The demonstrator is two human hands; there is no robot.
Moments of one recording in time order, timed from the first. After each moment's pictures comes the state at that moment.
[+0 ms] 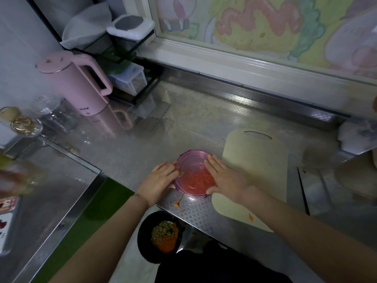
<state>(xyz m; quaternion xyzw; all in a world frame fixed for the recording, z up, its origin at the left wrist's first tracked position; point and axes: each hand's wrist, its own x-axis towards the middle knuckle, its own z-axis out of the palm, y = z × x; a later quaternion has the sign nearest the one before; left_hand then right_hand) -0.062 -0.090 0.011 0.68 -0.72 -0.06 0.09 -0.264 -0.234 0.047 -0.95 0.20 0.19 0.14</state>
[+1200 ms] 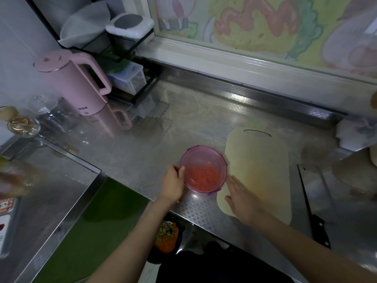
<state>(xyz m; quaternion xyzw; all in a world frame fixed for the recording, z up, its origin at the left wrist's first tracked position) -0.122 -0.117 0.026 0.84 -0.27 -0.32 0.35 -0.322 -0.203 -0.023 -0.93 0.33 0.05 0.16</state>
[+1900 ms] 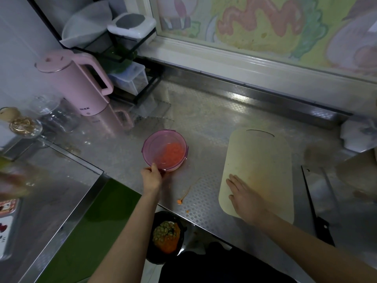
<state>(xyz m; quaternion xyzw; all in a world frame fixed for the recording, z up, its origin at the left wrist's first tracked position) -0.053 -0.113 -0.021 0.81 0.03 -0.30 0.51 -0.322 -0.211 -0.034 -0.96 0.29 0.02 0.05</state>
